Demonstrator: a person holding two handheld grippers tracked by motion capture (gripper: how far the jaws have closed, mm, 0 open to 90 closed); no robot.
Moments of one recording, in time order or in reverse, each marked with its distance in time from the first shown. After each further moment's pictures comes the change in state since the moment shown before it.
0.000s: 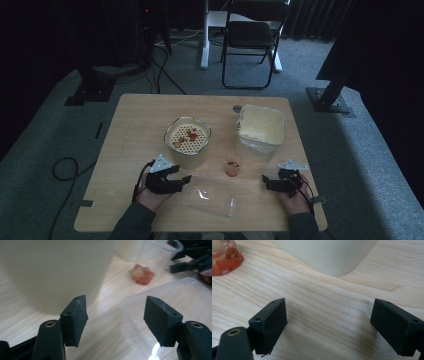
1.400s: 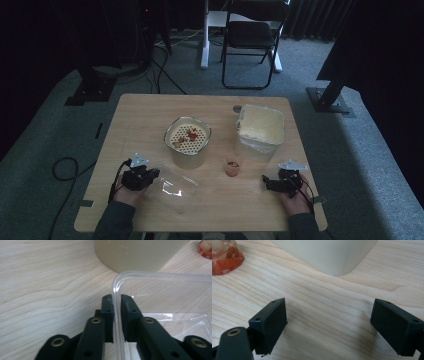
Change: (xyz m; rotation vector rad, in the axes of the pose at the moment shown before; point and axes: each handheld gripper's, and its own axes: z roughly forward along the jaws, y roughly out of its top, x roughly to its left) left arm 0.066 -0.028 -0.035 0.132 0.211 -0.103; right arm 0.000 0.000 0.000 0.001 0.002 -0.002
